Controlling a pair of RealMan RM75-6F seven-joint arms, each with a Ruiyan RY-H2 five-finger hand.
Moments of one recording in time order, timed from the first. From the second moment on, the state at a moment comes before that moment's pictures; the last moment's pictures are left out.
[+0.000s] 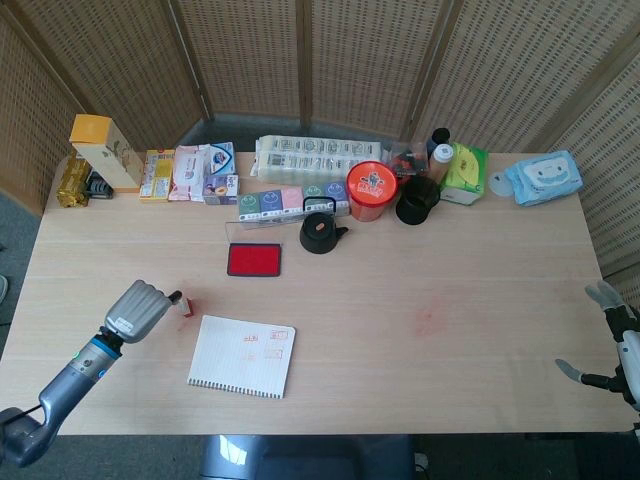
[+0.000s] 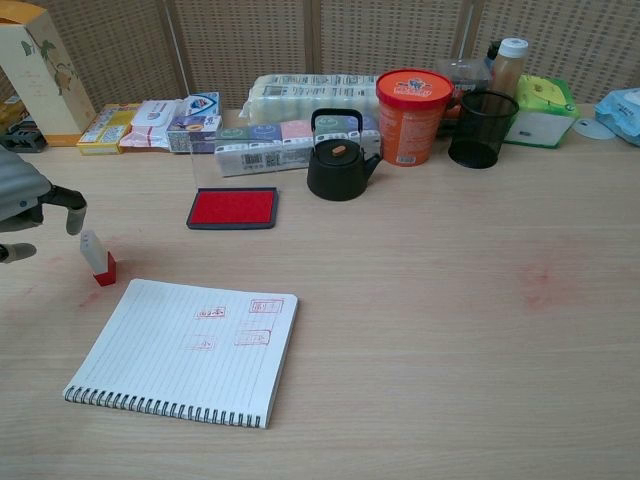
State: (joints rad) left arm -0.46 -1.47 -0.01 -1.11 1.73 1.12 0.20; right arm 0.06 -0.91 0.06 -1.71 -1.44 1.37 0.46
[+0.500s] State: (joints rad) left arm -0.51 -1.53 -0.02 -1.04 1.68 1.11 0.22; right arm 0.06 -0.91 0.06 -1.70 -1.44 1.37 0.48
